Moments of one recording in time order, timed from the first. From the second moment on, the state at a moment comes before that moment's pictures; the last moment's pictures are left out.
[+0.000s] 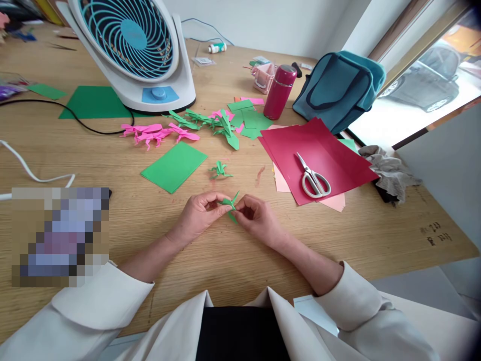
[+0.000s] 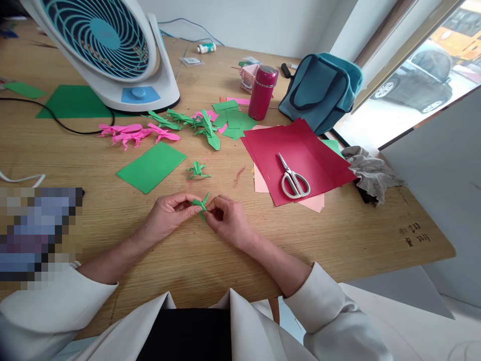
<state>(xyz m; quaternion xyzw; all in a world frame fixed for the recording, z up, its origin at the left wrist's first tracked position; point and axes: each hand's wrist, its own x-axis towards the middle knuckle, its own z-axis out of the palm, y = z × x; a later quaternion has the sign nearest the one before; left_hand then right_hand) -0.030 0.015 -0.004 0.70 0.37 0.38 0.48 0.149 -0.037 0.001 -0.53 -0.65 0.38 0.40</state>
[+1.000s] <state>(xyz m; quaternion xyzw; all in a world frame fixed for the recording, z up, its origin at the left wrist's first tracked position) -0.028 0.011 0.005 0.59 0.37 0.33 0.64 0.153 -0.028 -0.001 -0.44 -0.52 0.55 0.49</state>
